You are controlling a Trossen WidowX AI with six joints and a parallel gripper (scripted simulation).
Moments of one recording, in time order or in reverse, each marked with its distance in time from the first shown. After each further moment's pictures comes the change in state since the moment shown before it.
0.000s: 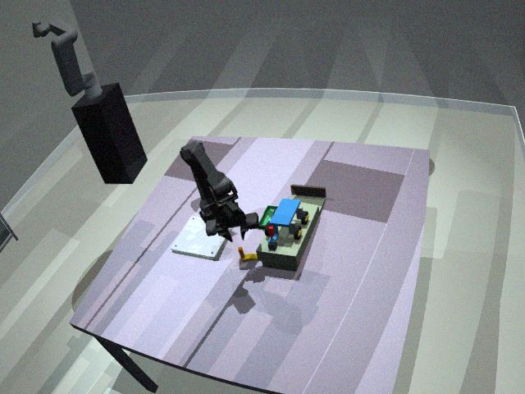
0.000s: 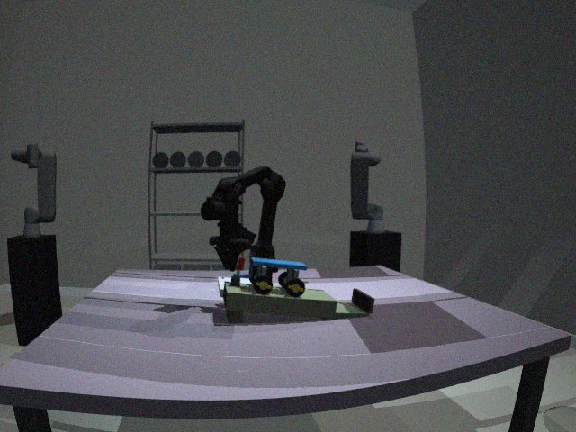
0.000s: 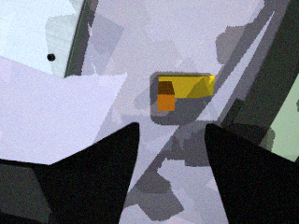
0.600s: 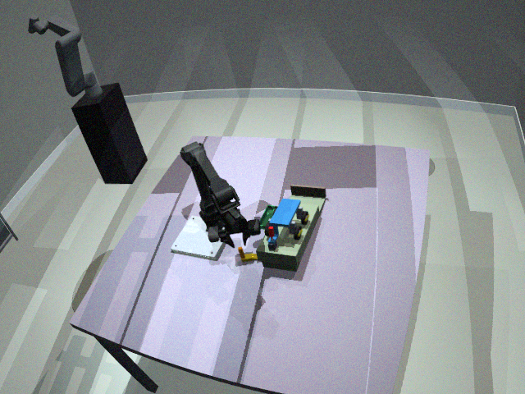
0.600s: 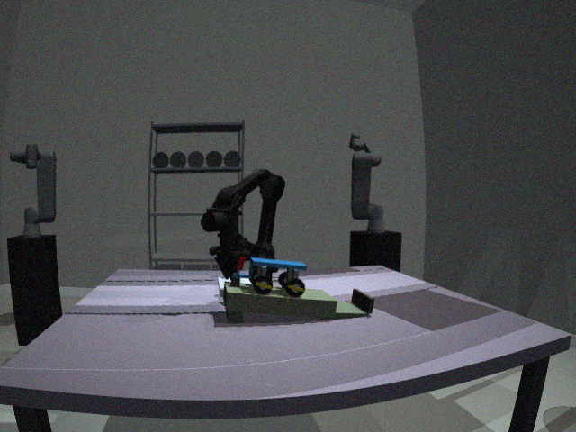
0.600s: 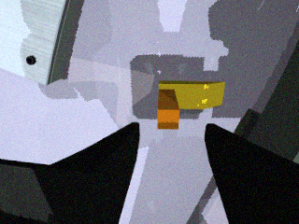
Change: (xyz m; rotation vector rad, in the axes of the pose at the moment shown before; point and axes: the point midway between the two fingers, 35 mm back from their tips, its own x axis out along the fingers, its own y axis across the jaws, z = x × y) arm 0.033 0.001 0.000 -0.007 -0.001 0.001
